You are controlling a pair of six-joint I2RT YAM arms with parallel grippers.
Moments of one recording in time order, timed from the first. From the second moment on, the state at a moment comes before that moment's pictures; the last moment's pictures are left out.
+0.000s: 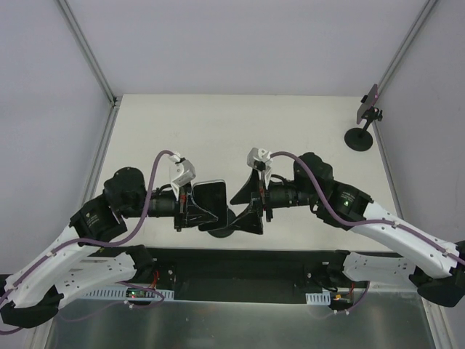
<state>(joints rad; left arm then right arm) -0.90 0.71 1.03 -0.59 0.56 -0.33 1.04 1.02 1.15 -0.38 -0.55 0.28</state>
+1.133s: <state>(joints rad) -0.90 0.65 0.99 -0.33 0.48 -0.55 1.10 1.08 1.05 -0.04 -0.65 0.40</state>
